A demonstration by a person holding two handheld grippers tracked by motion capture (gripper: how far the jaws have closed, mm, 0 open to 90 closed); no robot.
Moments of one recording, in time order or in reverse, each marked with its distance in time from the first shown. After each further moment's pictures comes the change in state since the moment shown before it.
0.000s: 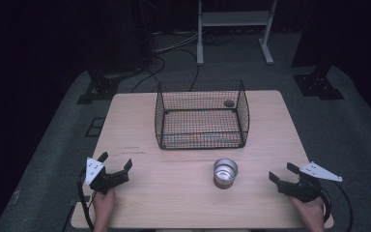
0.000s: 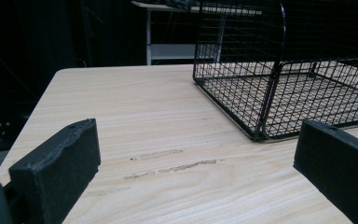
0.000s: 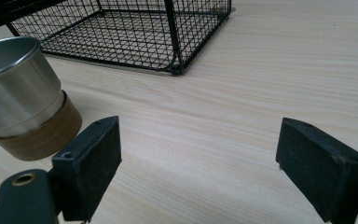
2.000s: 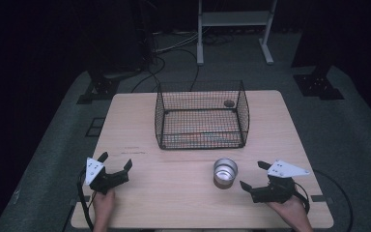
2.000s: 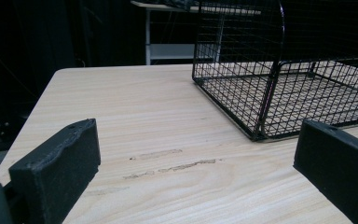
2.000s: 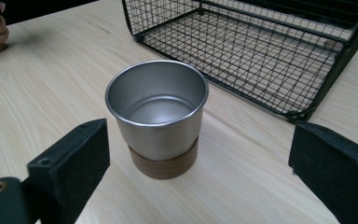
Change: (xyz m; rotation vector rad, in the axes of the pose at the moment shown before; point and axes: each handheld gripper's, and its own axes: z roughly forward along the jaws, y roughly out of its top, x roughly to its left) left arm 0.000 0.000 0.000 0.000 -0.004 0.003; right arm 0.089 0.042 0.012 0.072 0.216 -0.254
